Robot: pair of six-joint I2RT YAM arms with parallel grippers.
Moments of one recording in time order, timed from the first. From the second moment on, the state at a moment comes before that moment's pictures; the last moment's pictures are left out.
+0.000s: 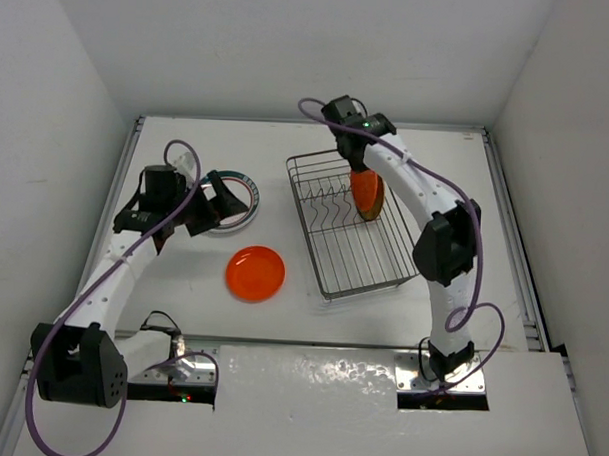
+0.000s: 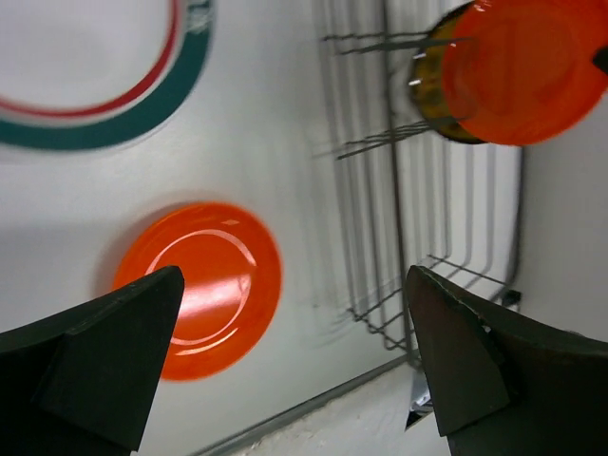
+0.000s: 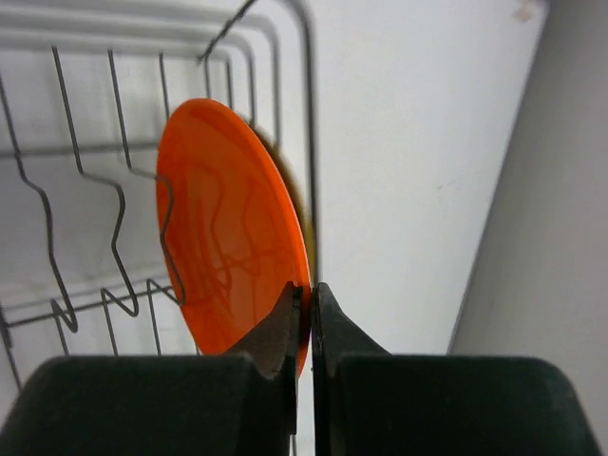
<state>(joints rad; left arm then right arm) -0.06 1.10 0.85 -0.49 0.42 -0.60 0.53 2.10 2.02 -1.02 0.62 0.00</state>
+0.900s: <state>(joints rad) -0.09 1.27 0.96 0.00 0.80 -0.70 0.52 1.64 1.52 -0.44 -0.48 0.47</state>
